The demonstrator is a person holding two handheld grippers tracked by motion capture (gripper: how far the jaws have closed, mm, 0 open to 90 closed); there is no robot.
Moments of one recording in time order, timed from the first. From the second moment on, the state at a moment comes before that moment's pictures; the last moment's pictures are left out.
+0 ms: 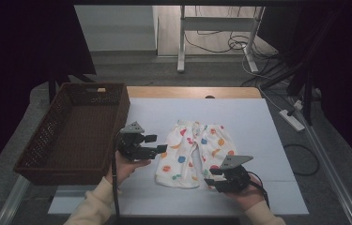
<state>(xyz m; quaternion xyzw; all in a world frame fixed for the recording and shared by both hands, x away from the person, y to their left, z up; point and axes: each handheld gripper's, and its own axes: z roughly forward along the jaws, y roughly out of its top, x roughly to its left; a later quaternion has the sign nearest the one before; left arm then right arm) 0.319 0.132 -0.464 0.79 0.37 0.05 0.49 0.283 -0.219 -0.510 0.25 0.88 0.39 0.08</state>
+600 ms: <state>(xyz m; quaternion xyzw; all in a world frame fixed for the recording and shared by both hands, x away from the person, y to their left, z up) 0.319 0.132 -0.469 0.79 0.38 0.05 0.49 0.291 -0.213 -0.505 0.24 0.86 0.44 0.07</state>
